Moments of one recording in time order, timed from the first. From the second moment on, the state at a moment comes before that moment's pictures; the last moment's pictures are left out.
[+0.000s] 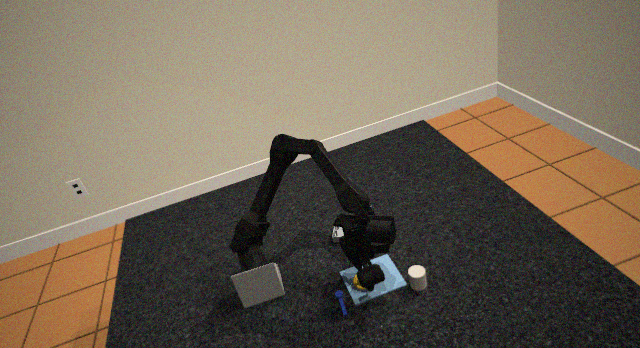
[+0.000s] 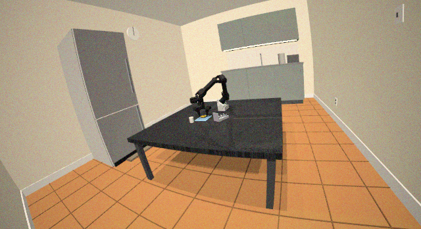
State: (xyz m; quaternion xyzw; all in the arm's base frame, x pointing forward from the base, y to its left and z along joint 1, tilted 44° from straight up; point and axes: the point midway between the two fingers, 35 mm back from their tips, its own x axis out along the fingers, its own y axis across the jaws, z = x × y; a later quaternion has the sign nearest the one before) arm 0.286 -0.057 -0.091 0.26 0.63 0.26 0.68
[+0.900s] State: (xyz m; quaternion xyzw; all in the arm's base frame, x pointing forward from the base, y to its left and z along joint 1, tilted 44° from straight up) arm 0.285 -0.050 -0.097 0.26 0.64 0.26 0.68
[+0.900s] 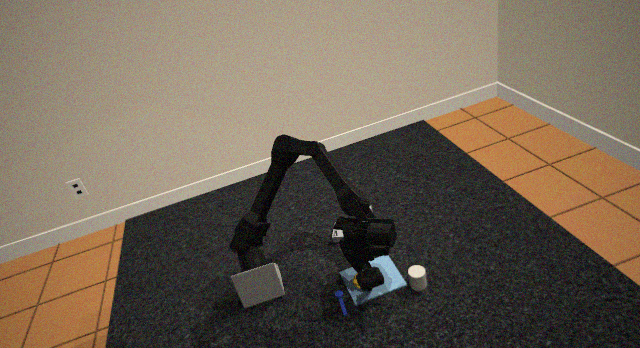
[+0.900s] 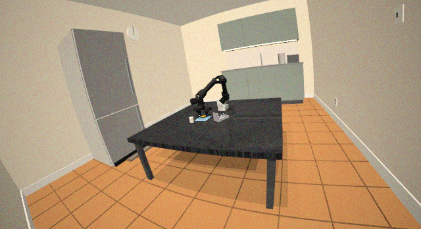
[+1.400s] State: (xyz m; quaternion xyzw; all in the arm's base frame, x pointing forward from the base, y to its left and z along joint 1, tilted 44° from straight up) arm 0.292 -0.099 -0.059 0.27 0.64 0.26 0.67
